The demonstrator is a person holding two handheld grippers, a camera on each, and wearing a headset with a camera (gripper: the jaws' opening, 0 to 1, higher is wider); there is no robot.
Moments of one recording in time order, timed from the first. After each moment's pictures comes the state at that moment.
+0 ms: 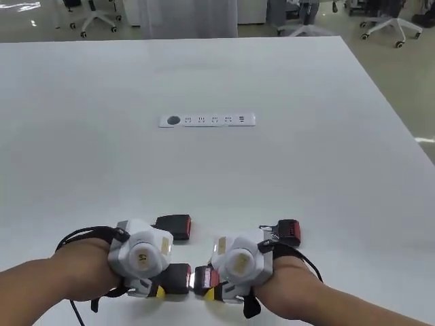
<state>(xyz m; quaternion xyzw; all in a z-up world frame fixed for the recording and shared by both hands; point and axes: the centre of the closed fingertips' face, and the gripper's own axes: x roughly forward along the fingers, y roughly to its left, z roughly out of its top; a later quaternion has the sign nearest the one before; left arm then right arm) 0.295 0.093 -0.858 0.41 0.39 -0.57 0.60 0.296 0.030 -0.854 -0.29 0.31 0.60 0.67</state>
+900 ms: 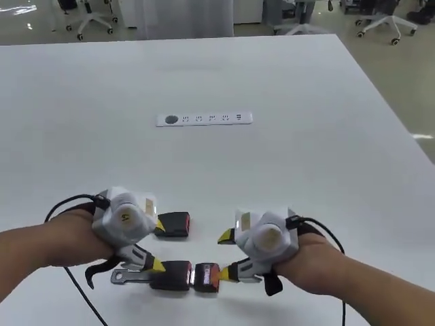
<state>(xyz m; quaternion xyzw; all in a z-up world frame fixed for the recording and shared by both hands) 0.347 0.101 -0.813 0.36 0.37 -0.54 0.66 0.321 -0.012 -0.808 -0.30 0.26 0.60 0.70</state>
